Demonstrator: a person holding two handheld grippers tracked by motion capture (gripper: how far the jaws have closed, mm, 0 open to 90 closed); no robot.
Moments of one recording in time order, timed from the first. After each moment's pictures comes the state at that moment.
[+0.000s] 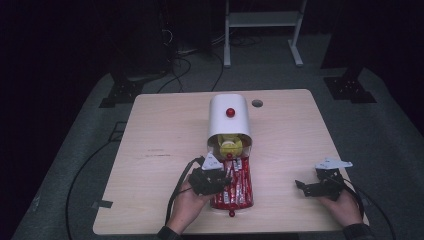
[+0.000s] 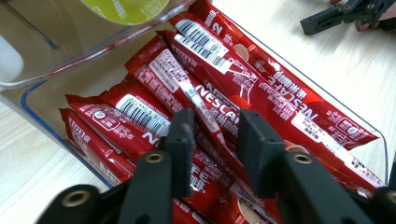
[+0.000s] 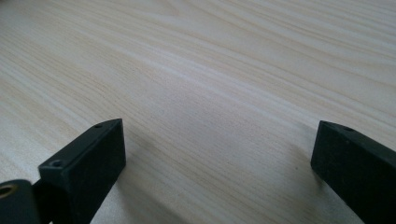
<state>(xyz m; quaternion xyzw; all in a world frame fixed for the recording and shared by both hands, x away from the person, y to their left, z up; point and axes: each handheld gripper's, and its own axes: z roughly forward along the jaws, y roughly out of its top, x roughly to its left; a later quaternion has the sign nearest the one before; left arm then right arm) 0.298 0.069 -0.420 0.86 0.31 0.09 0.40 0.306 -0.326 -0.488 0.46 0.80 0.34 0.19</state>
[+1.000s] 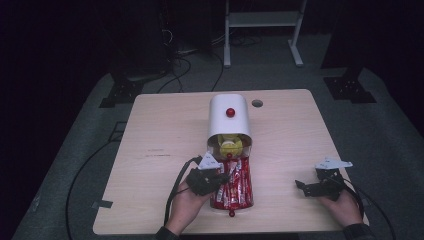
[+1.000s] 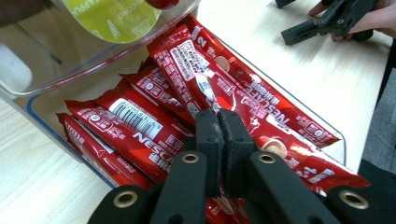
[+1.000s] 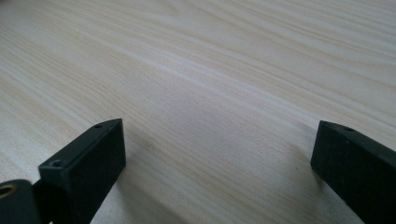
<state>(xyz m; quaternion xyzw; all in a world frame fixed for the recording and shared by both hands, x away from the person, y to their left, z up) 0.291 0.074 -0.406 0.85 0.30 0.08 0.42 0.306 -0.326 -0.488 0.46 0.80 0.34 0.19</state>
